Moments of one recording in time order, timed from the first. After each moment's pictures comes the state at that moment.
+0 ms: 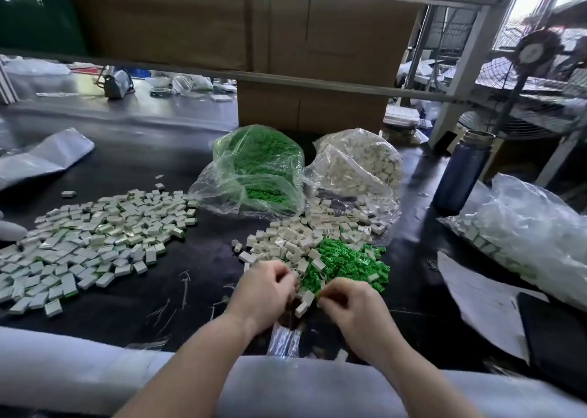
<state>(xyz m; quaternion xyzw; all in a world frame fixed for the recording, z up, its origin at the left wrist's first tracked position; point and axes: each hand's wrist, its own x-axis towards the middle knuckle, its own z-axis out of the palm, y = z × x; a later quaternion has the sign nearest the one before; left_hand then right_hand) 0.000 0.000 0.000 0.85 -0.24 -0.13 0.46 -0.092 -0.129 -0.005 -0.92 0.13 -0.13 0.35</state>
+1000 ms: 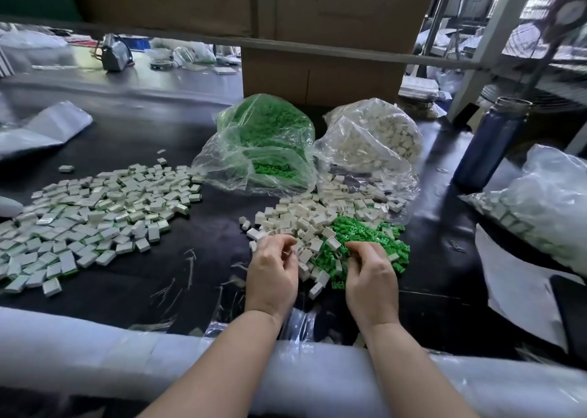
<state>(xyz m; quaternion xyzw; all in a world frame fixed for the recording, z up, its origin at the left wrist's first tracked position) 0.012 -0.013 -0.047 0.84 -0.21 0.12 0.48 -0.055 -0.134 -0.047 -0.87 0.22 -0.32 0.31</state>
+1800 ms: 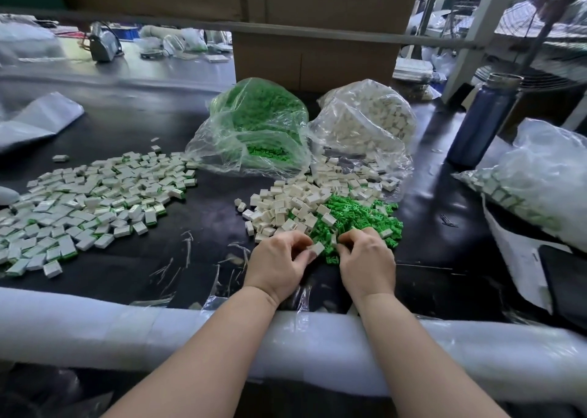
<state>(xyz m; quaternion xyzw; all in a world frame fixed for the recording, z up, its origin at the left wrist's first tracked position) 0.000 -0.009 -0.045 0.86 -0.30 0.03 0.41 -0.059 -0.135 -0.047 -0.91 0.30 -0.20 0.23</state>
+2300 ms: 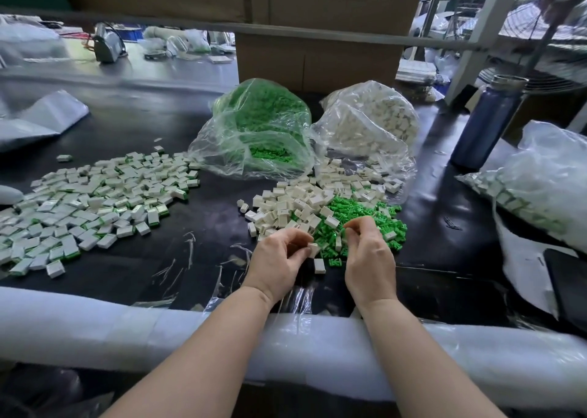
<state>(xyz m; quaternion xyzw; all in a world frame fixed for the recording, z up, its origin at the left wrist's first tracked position) 0.006 -0.006 -0.045 0.81 -0.27 -0.05 0.51 -0.061 -0.130 -0.045 -0.86 0.22 -0.32 0.33</state>
